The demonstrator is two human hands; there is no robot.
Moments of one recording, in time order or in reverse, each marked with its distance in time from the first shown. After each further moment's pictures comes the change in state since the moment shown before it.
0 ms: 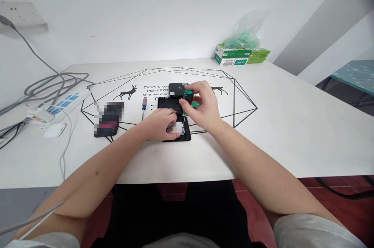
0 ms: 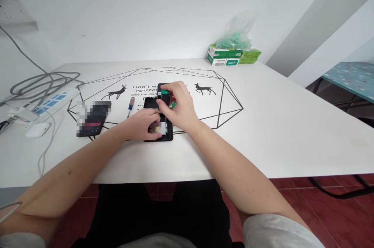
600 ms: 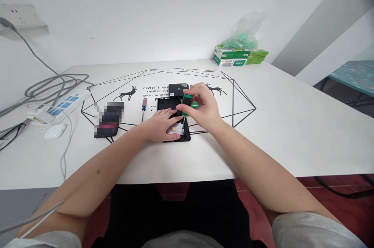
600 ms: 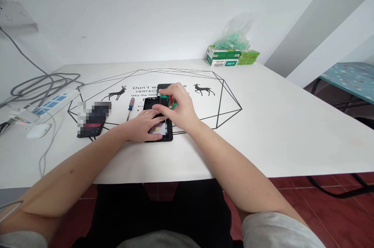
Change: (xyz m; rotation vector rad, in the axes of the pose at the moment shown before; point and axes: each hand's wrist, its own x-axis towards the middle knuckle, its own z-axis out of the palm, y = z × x) left_hand -0.002 -0.007 0.007 0.074 -0.197 -0.065; right_hand 0.001 0.005 0.000 0.240 0.000 0.095
